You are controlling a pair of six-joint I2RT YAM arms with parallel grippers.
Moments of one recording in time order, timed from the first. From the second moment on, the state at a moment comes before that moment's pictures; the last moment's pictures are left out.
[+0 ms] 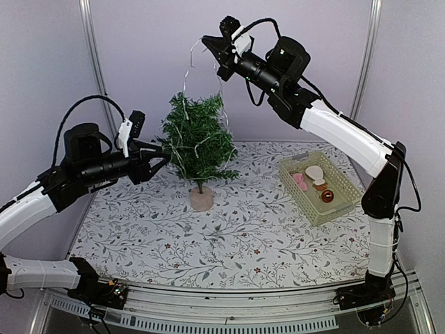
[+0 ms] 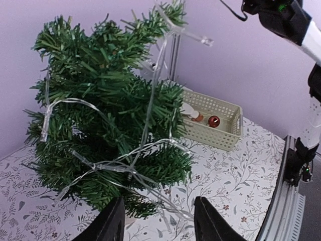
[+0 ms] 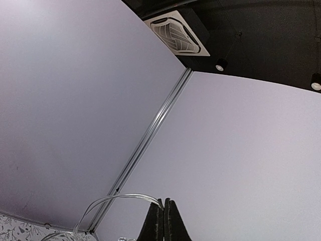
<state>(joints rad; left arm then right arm) -0.61 0.94 0.88 -0.13 0.30 -0.06 0.81 2.05 2.21 0.34 -0.26 -0.47</state>
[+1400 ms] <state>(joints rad) -0.61 1.14 1.03 -0.32 0.28 -0.21 0.82 2.05 2.20 0.34 -0.27 -0.48</state>
